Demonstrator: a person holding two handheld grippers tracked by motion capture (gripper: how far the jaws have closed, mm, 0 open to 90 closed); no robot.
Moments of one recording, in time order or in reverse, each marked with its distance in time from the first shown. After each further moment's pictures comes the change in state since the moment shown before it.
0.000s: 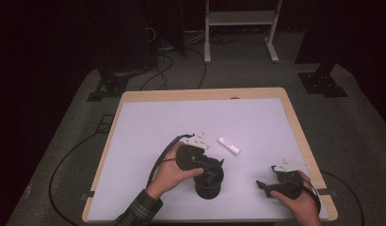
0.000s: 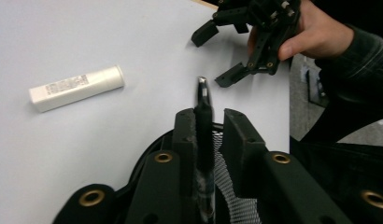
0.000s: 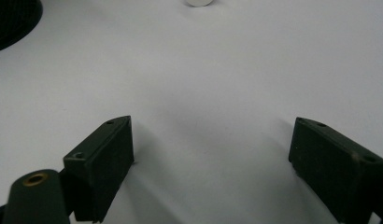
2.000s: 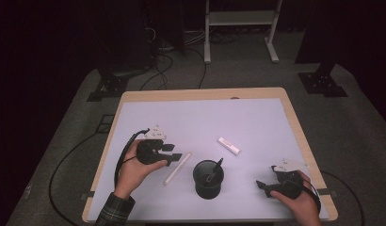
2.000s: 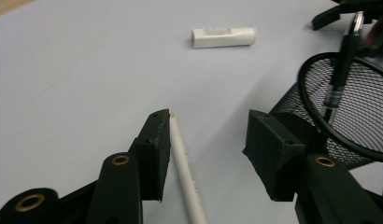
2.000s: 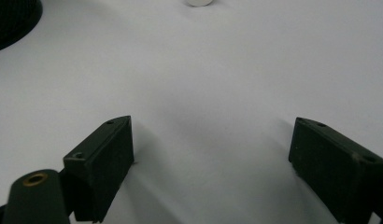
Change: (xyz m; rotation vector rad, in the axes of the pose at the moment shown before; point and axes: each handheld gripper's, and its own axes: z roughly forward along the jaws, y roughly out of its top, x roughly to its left) left arm 0.037 -0.057 -0.079 -0.005 0.353 -0.185; right arm 0.000 0.000 0.000 0.002 0.000 -0.001
